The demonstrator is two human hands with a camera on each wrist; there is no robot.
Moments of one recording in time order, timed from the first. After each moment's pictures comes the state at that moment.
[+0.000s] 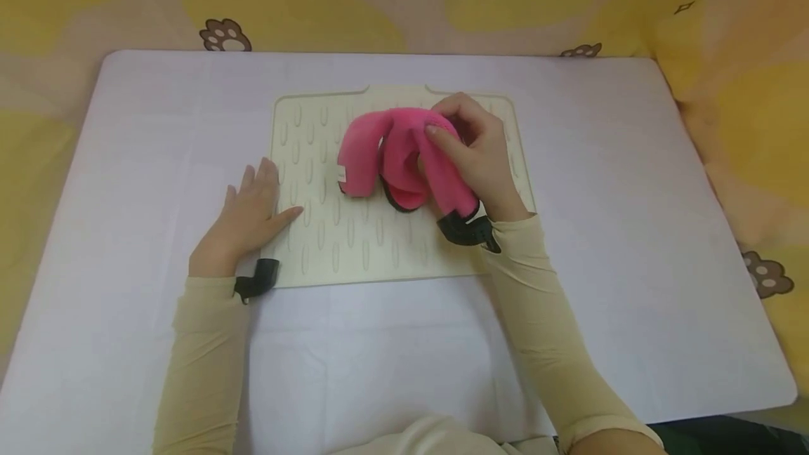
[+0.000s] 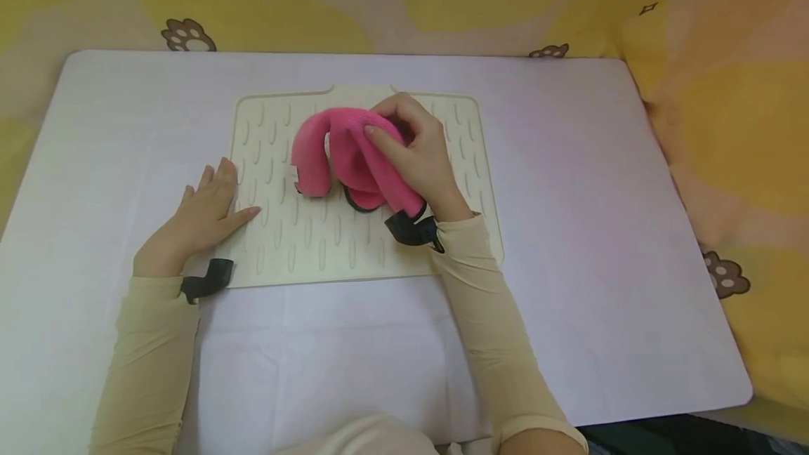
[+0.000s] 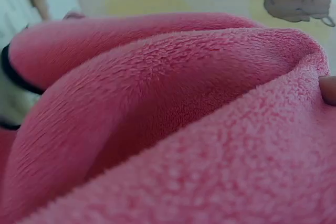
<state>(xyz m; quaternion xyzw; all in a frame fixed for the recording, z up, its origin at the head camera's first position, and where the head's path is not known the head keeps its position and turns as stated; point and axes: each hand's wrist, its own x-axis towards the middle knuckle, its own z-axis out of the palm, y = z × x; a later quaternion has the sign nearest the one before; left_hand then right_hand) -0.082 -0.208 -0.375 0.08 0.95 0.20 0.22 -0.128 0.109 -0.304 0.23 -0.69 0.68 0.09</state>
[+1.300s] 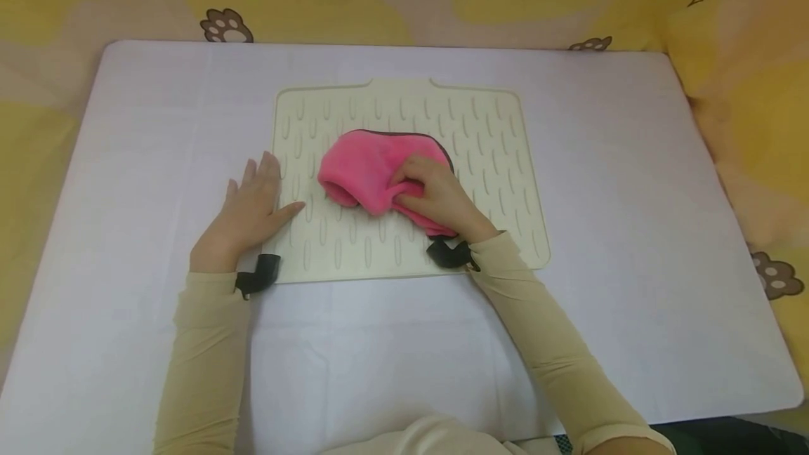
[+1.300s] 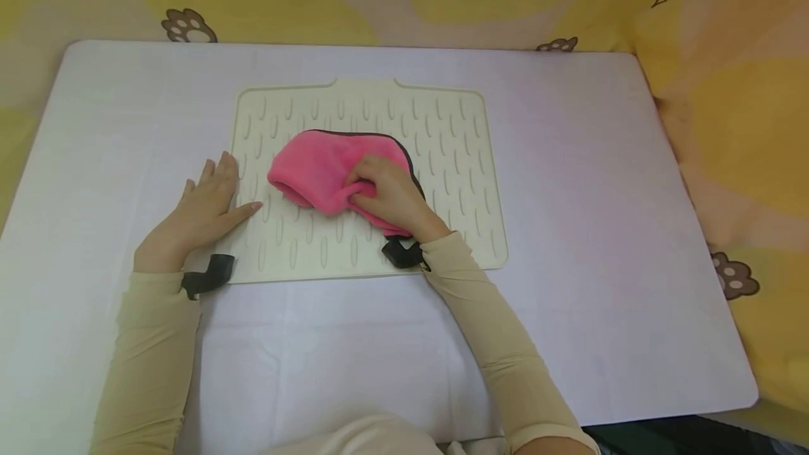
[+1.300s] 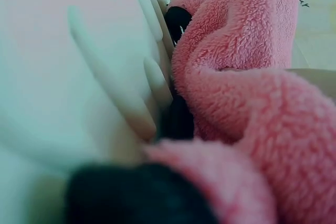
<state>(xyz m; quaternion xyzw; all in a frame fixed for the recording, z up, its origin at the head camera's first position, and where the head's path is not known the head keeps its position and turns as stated) -0.083 -0.207 -0.379 0.08 0.95 0.20 0.22 -0.121 0.094 -0.385 0.35 -0.83 0.43 -0.02</state>
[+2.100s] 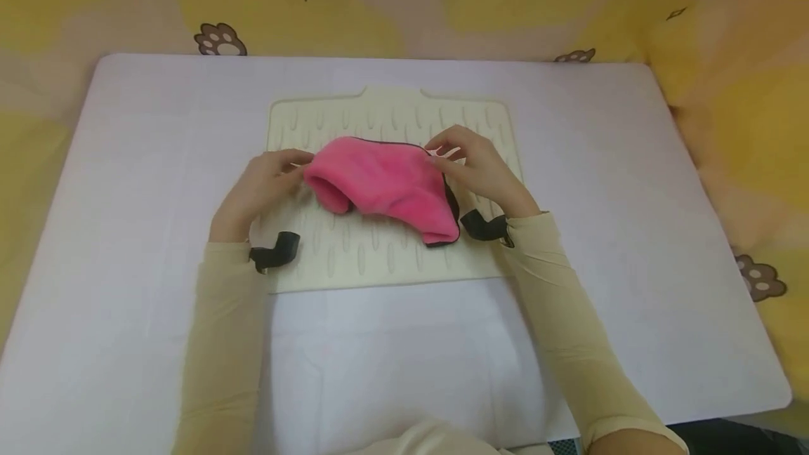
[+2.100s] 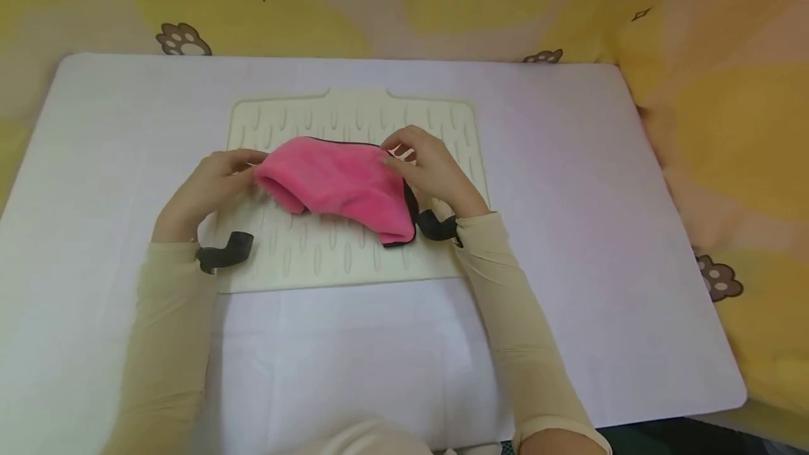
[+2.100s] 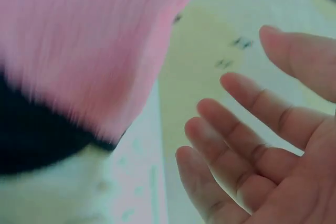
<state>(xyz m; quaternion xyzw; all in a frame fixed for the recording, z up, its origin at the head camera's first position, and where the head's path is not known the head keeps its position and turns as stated) -0.119 -0.179 -0.352 0.07 0.90 0.40 0.17 -0.147 0.148 -0.341 0.25 -0.86 0.43 -0.08</state>
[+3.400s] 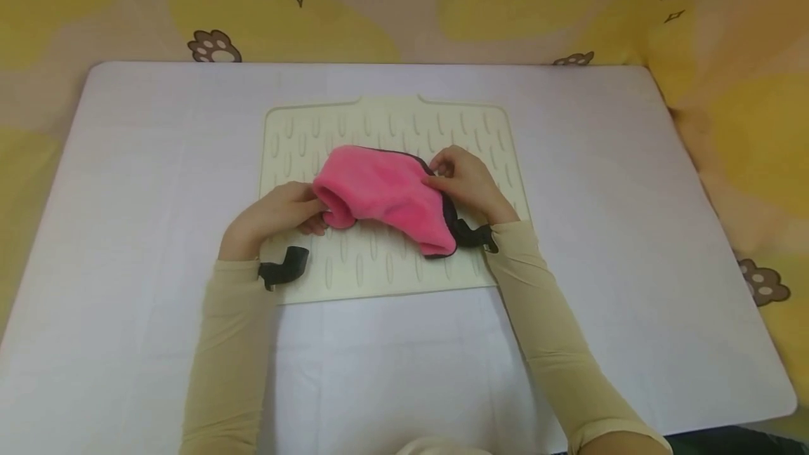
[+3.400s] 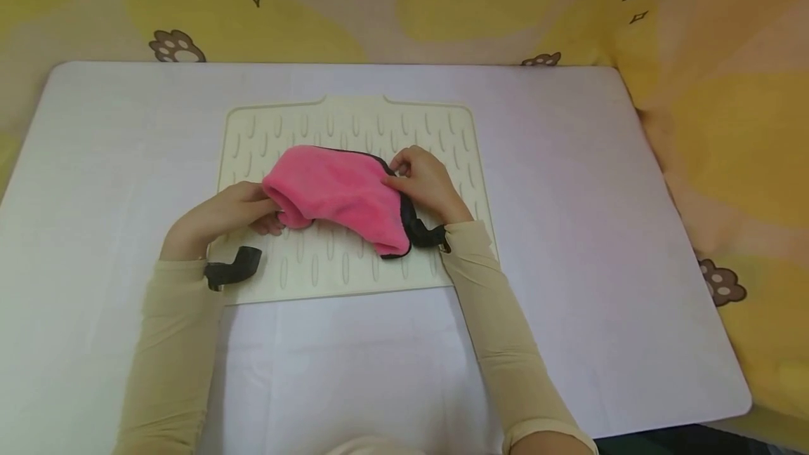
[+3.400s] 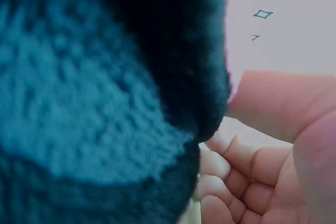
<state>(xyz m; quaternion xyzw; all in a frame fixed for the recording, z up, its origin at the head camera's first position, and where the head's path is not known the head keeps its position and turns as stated) -0.110 -0.162 -0.352 0.10 0.83 0.45 0.31 -0.159 0.144 -0.382 0.12 -0.91 0.37 -0.12</state>
